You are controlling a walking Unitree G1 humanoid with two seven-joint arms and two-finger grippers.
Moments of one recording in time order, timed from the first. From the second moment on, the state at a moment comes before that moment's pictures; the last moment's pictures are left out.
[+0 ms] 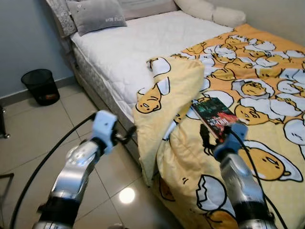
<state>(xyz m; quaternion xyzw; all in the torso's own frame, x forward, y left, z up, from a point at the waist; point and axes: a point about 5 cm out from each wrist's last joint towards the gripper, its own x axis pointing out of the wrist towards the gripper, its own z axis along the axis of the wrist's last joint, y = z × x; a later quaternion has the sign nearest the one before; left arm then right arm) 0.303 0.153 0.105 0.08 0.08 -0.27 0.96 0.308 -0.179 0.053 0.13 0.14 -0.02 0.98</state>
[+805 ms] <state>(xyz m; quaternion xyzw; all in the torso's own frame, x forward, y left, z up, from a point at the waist) 0.271 0.142 0.105 0.15 0.12 -0.49 0.85 0.339 -0.208 0.046 0.34 0.21 -0.18 0.90</state>
